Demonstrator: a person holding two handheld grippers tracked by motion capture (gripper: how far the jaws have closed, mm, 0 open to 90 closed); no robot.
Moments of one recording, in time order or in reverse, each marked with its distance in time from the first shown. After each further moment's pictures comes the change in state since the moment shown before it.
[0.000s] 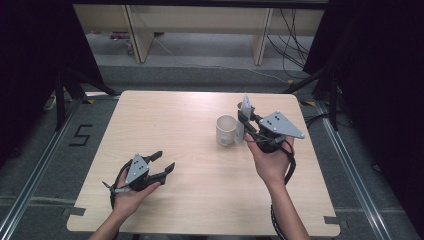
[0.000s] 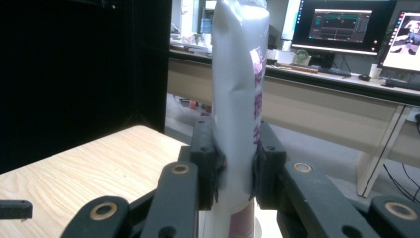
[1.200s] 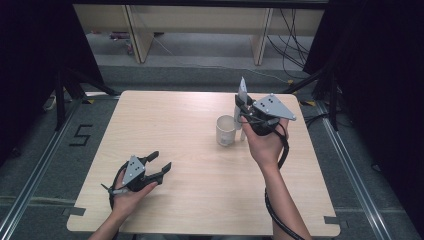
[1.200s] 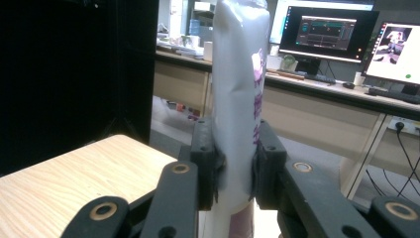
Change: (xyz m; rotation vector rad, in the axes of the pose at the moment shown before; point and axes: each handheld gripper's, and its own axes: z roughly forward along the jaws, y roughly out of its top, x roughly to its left) left arm 0.012 -0.019 0.002 -0.067 0.016 -0.040; right arm -0.008 0.020 0.033 0.000 -0.048 -0.015
